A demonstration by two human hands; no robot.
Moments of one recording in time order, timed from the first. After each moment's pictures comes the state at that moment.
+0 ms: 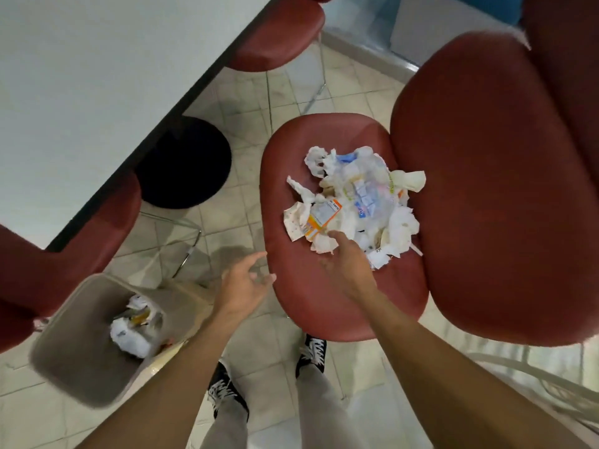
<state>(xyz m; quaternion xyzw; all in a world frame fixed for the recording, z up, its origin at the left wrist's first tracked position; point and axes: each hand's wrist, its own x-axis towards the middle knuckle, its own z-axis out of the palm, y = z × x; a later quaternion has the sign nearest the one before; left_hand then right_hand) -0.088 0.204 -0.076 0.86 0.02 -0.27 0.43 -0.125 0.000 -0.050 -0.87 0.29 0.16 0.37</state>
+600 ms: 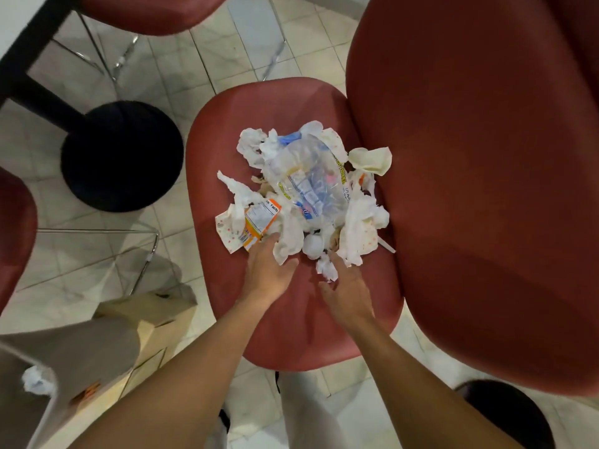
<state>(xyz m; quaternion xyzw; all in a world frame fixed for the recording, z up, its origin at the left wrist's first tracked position) -0.071 0.000 -0.163 0.89 -0.02 -0.31 0.35 -0.176 -0.127 -0.151 -0.83 0.37 0.20 0.37</state>
